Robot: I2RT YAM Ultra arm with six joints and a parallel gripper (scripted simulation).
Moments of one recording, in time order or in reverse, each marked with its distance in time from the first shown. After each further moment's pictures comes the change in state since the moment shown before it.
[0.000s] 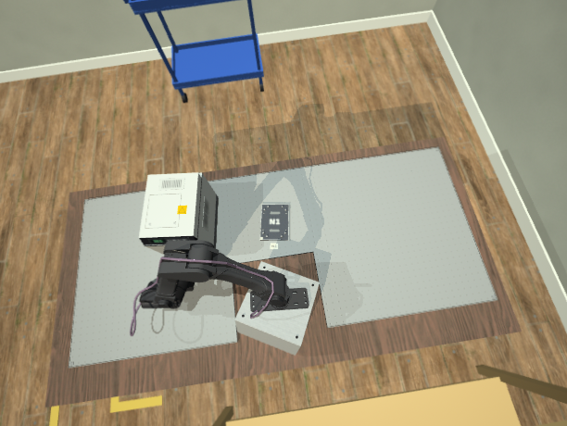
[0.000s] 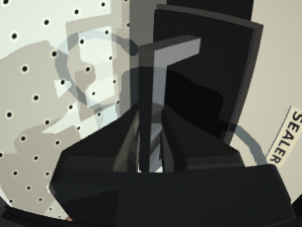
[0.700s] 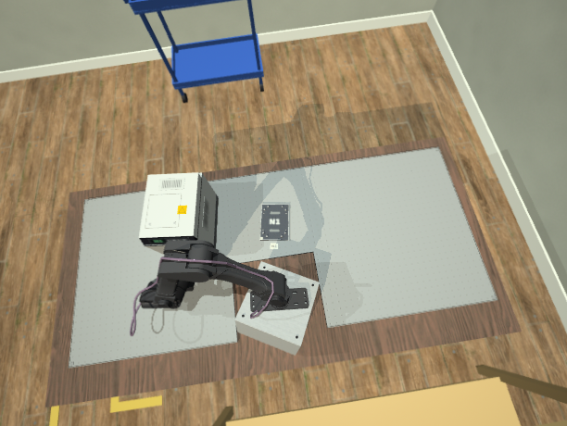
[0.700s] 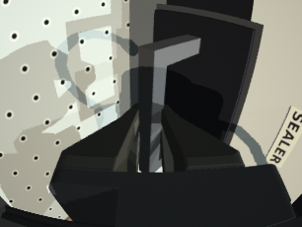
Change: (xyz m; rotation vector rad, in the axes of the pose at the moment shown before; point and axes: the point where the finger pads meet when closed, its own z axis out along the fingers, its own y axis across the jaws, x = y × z) arm 0.000 0.000 0.000 0.000 0.000 0.000
